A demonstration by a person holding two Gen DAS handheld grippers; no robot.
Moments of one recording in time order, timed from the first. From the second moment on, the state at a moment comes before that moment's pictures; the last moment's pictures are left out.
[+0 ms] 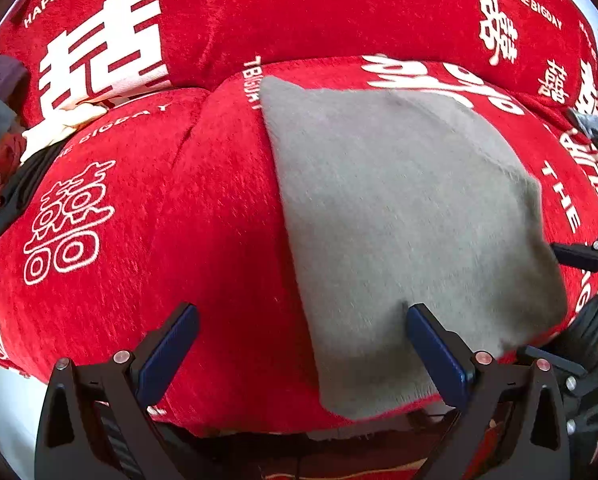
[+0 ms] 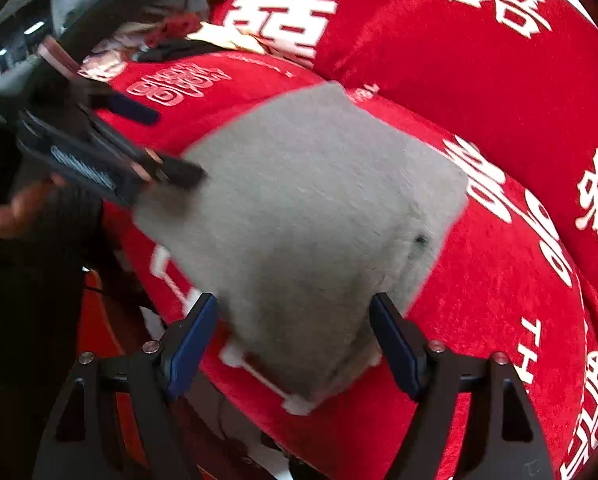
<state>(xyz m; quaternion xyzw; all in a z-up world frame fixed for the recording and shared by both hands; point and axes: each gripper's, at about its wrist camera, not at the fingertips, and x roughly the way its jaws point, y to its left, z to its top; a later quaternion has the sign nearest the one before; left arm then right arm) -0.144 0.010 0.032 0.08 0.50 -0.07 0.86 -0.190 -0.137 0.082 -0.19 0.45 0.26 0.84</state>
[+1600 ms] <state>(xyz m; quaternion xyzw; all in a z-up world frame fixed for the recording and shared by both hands) -0.126 0.002 0.050 0.04 0.50 -0.03 0.86 -0.104 -0.163 0.116 -0.07 0.50 0.07 0.86</state>
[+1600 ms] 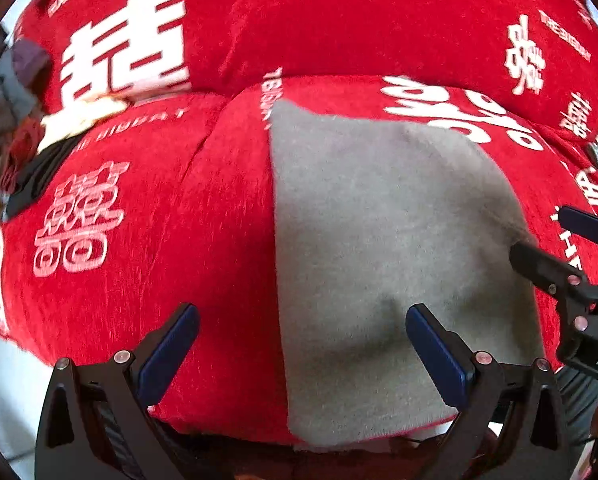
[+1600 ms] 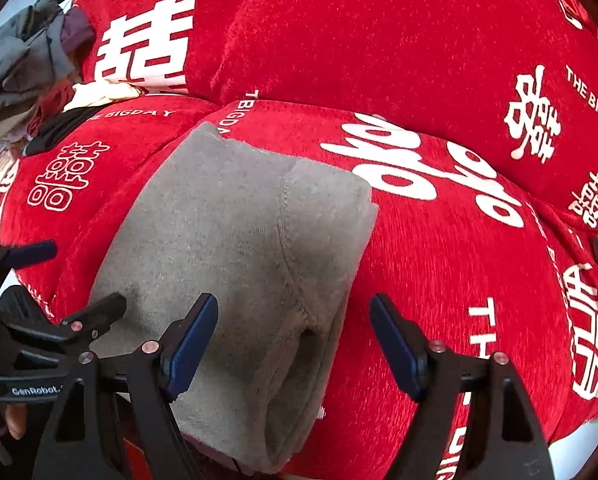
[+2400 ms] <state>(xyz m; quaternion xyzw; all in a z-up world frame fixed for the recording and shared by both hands) -0.113 0.007 0.034 0.02 0.54 -0.04 0.84 -0.104 -0.150 0.108 -0.08 0.52 0.06 0.85</state>
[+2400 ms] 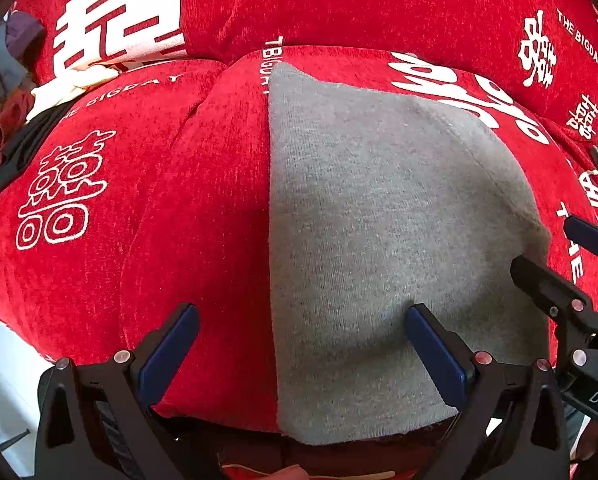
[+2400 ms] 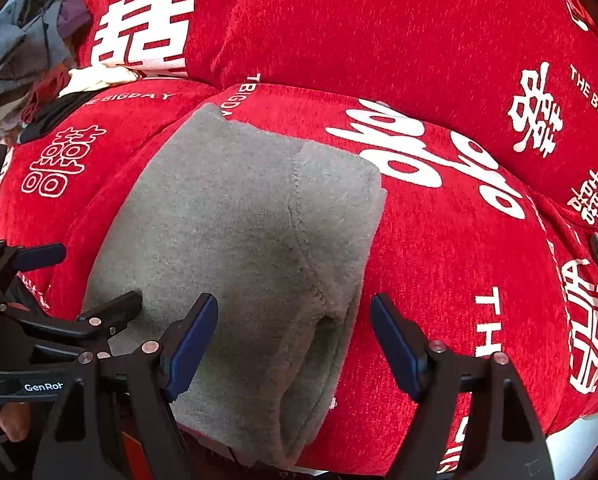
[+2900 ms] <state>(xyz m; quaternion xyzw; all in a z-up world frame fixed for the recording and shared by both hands) -0.096 0.018 0.031 -0.01 0.54 -0.05 0.84 -0.094 -0.144 0.106 -0.10 0.53 0.04 0.84</state>
